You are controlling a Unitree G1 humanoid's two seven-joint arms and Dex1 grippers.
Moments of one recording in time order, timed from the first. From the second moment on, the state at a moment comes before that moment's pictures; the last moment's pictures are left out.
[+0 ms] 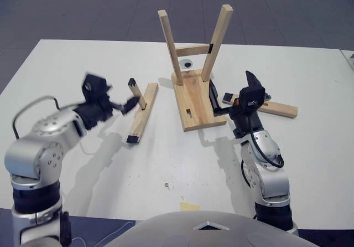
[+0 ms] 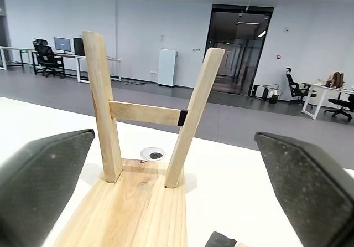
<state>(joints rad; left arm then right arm) -0.04 0.61 0.19 -0.50 -0.67 1.08 -0.37 0.08 -0.05 0.15 -0.52 -0.02 0.26 0.06</state>
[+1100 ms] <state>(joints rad) -0.11 0.71 -0.11 -0.13 -0.12 0.66 -0.39 0.07 -0.03 0.16 -0.50 -0.09 0.20 0.03</state>
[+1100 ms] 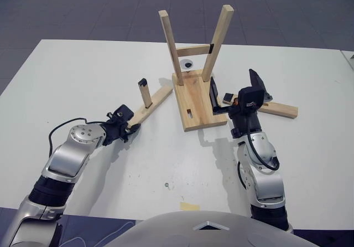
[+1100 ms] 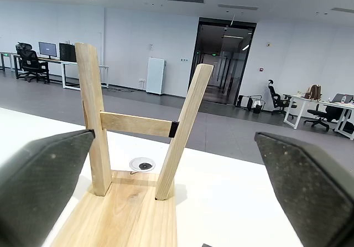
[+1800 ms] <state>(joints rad) -0.57 0.57 0.02 -0.20 -0.28 0.16 -0.52 -0.35 -0.10 -0.26 -0.51 1.06 0.51 0.10</state>
